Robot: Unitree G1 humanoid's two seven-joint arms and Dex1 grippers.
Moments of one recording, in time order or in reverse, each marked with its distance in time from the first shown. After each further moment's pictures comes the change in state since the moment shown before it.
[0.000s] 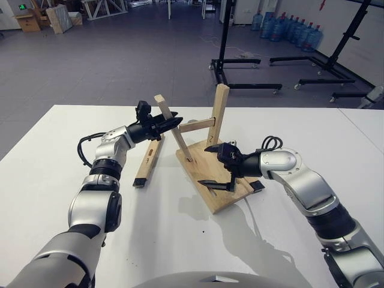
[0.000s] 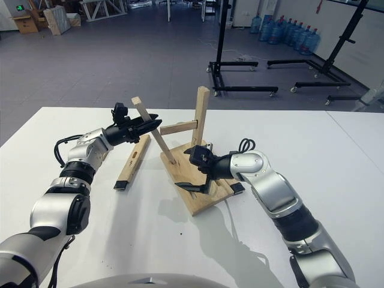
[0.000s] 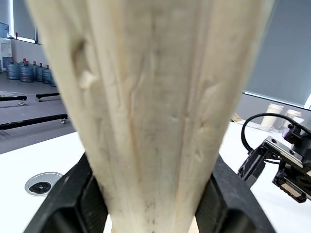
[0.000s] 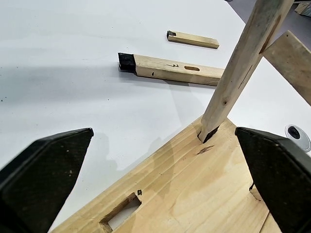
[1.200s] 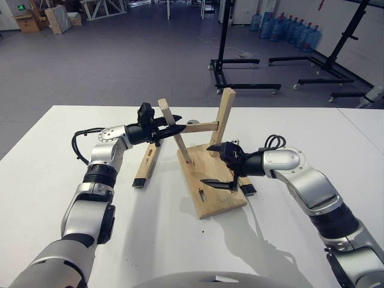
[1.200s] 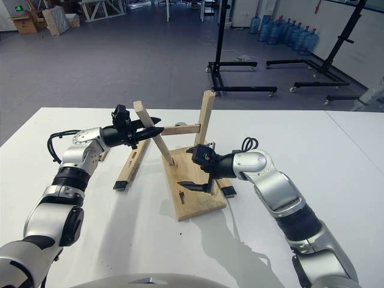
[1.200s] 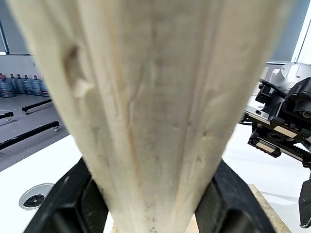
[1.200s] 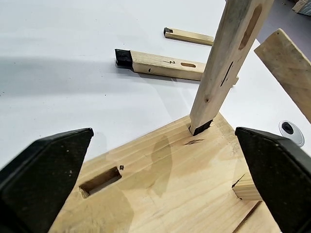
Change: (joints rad) left arm 0.097 0.053 -0.127 -0.225 -0.003 -0.033 -0.044; right arm 0.000 -0.018 -0.014 0.000 0.001 -0.004 0.012
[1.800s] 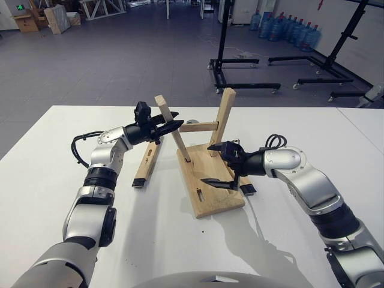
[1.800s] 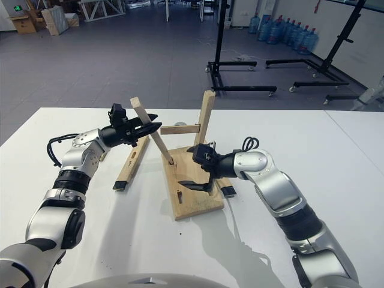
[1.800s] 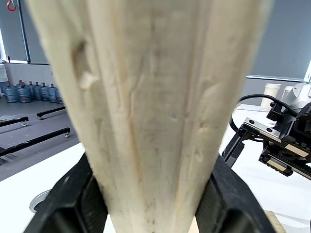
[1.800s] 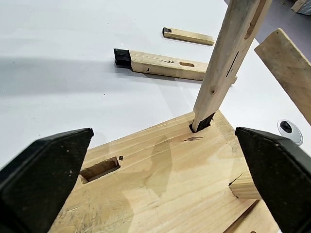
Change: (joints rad) left arm 0.042 -0.016 0.048 -0.077 -0.033 0.023 0.066; right arm 0.000 -0.002 -0.004 0.001 -0.001 0.000 0.005
